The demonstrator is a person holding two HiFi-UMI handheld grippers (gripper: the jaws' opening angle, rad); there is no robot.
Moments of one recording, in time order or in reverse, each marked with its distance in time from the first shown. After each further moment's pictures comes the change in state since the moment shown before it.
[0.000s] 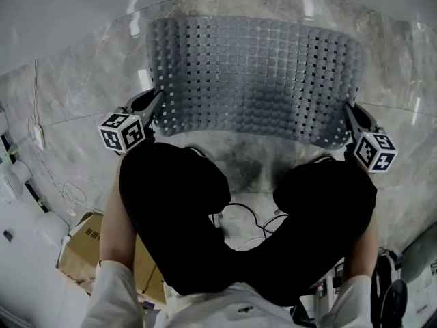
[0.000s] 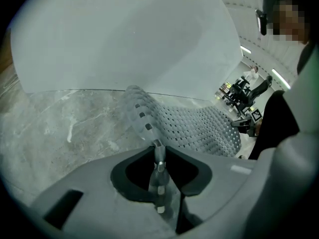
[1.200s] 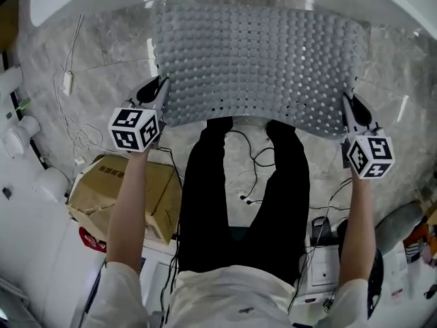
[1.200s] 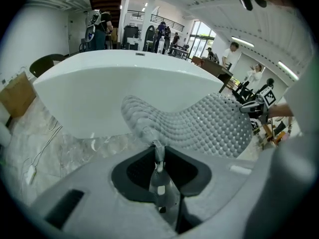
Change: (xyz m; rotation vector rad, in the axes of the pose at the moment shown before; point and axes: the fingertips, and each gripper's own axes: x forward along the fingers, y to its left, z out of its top) left arm -0.354 -0.202 0.176 0.054 -0.020 0.190; right arm -0.349 0.194 0.249 -0.265 -0.037 0.058
